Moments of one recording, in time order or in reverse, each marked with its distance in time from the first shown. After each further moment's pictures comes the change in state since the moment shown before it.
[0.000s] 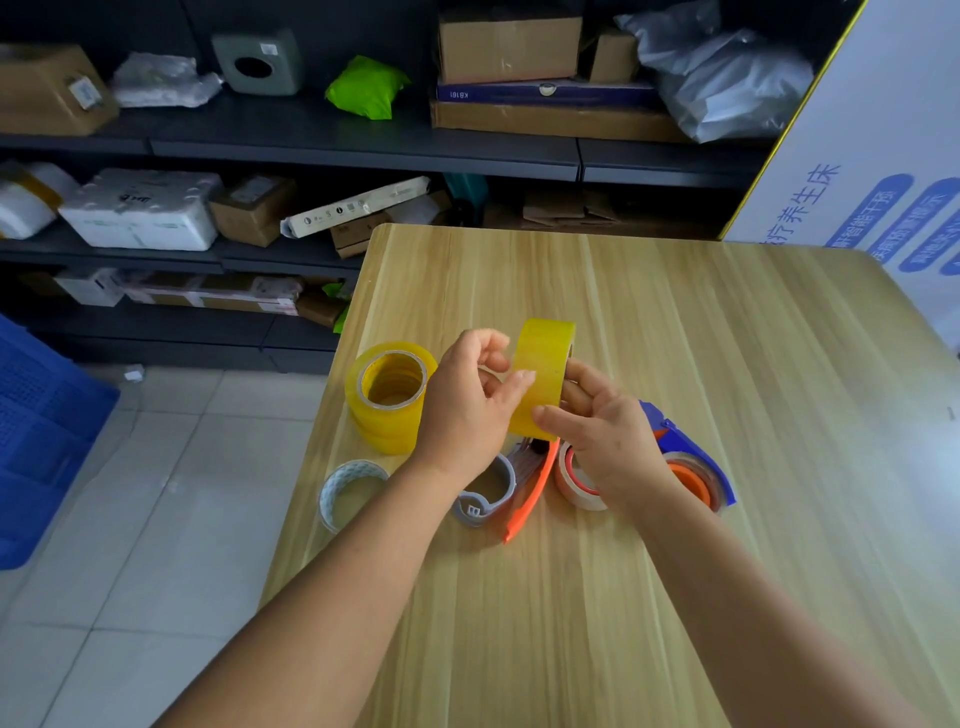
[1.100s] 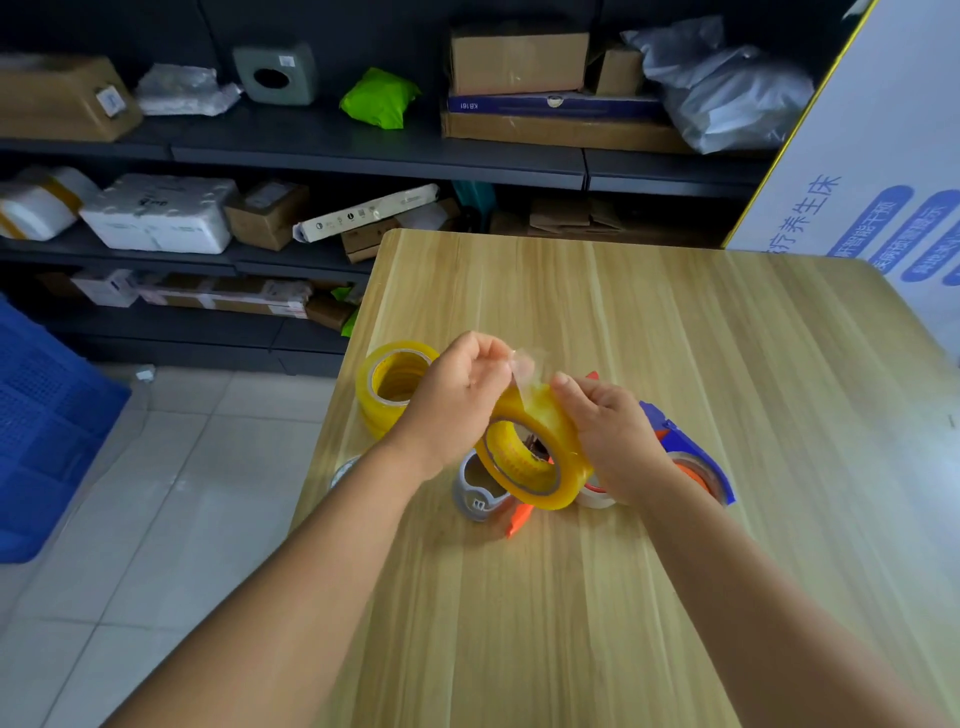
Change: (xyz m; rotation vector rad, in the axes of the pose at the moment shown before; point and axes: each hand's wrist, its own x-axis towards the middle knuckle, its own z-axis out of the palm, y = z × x) left_hand -0.004 0.006 -0.026 -0.323 -0.237 -0.157; right_hand 0.001 -0.002 0.003 -0.324 0.168 0.120
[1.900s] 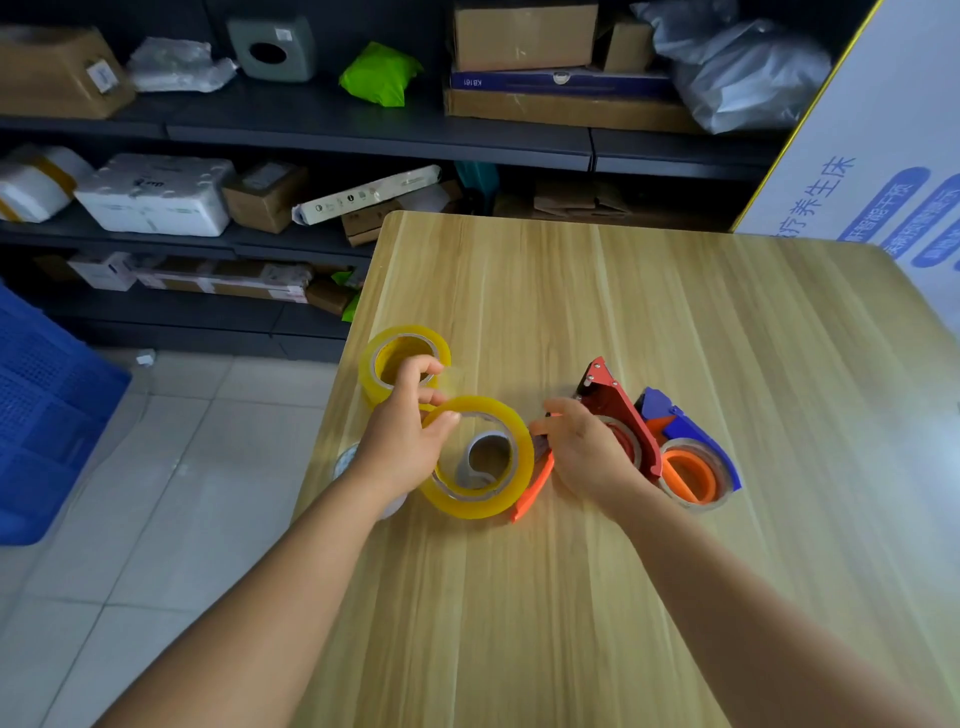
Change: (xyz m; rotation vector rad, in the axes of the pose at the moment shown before) left_hand -0.020 -0.068 -0.038 0.382 0.136 -0.094; right_hand 0.006 0.046 0.014 -0.356 -0.131 0.124
